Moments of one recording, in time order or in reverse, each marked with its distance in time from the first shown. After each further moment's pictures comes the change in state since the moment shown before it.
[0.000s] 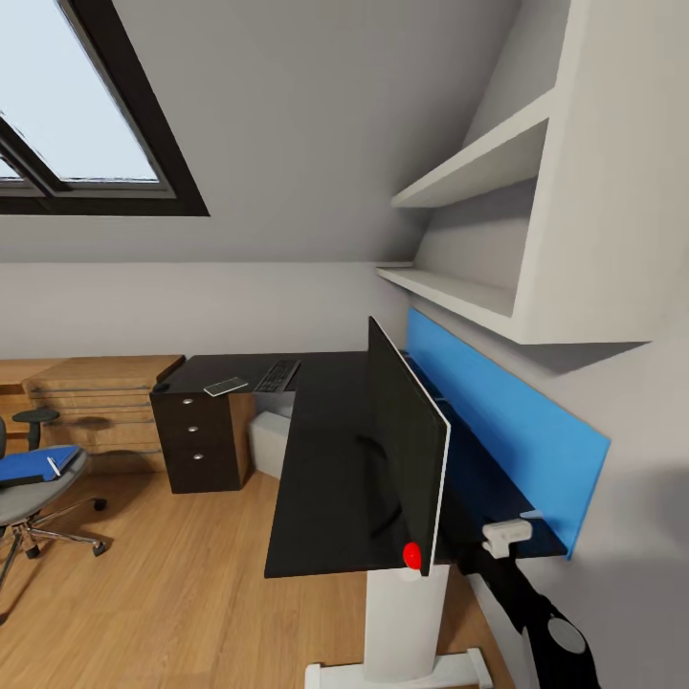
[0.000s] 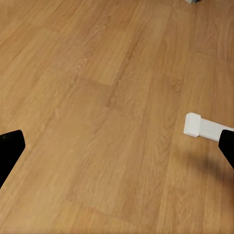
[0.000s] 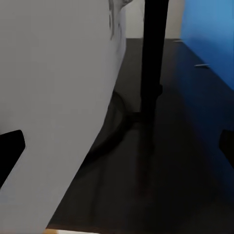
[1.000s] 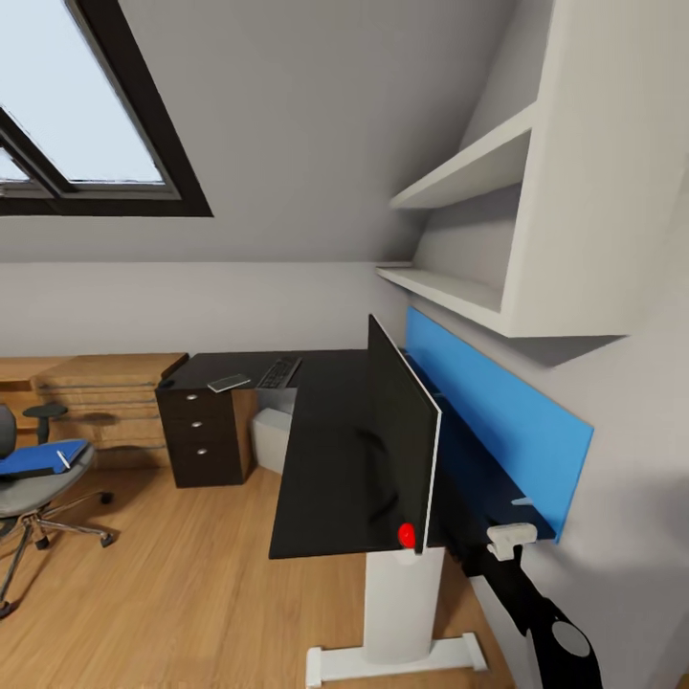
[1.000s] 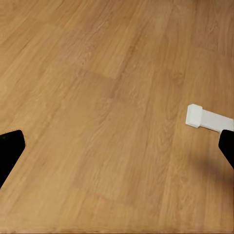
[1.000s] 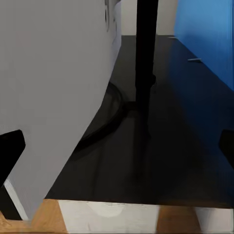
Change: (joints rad) left arm 0.000 0.000 0.000 0.000 -0.001 0.000 -0.001; right arm 0.000 0.000 -0.024 0.006 0.000 -0.003 0.000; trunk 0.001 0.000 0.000
